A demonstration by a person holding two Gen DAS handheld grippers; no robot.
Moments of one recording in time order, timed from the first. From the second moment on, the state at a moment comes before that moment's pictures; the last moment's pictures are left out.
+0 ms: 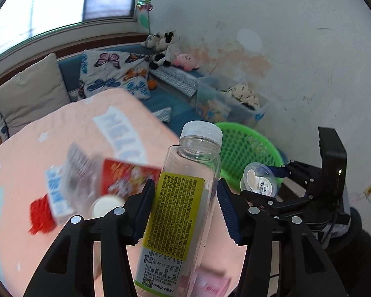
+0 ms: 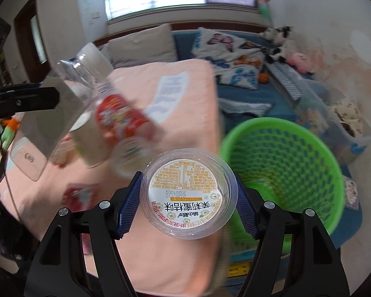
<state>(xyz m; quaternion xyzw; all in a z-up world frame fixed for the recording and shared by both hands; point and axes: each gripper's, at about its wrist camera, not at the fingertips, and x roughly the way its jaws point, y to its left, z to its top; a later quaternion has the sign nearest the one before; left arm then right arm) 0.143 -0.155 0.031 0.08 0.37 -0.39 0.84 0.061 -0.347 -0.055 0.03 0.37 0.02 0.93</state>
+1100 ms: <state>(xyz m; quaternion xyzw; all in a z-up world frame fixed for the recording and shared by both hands) 0.180 -0.358 0.021 0.04 0.35 -0.46 0.82 0.055 -0.490 -0.091 0.05 0.37 -0.14 0.92</state>
